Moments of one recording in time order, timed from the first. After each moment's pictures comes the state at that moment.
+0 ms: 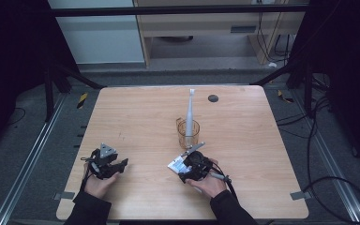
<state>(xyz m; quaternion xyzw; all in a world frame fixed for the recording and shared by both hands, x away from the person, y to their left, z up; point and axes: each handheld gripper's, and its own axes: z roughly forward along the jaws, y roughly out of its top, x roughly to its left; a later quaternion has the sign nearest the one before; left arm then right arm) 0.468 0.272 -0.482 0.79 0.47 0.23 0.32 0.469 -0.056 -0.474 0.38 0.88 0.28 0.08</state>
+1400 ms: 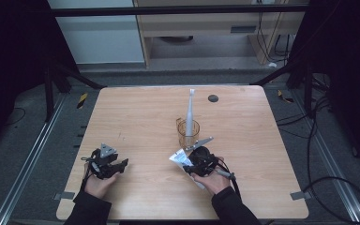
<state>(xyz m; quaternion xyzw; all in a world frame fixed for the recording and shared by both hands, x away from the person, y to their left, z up) 0.469 0.272 -0.483 0.79 0.48 0.22 0.32 0.466 -0.073 -0.442 0.39 0.86 0.32 0.07</state>
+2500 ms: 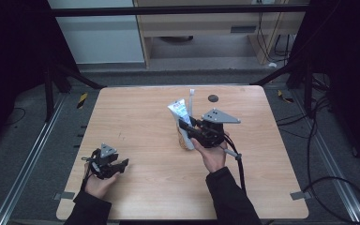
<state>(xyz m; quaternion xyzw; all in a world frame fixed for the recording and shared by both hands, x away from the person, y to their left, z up) 0.469 0.271 -0.483 0.79 0.47 0.22 0.32 0.496 -0.087 -0.365 0.36 0.69 0.60 0.19</state>
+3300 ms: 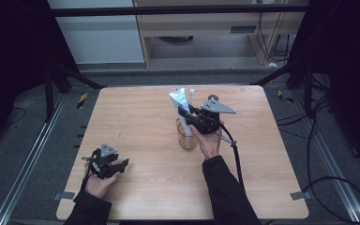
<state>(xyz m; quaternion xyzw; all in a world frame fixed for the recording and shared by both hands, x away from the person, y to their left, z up) 0.471 0.271 -0.484 0.79 0.48 0.22 0.32 0.547 -0.084 -0.386 0.35 0.67 0.63 0.21</state>
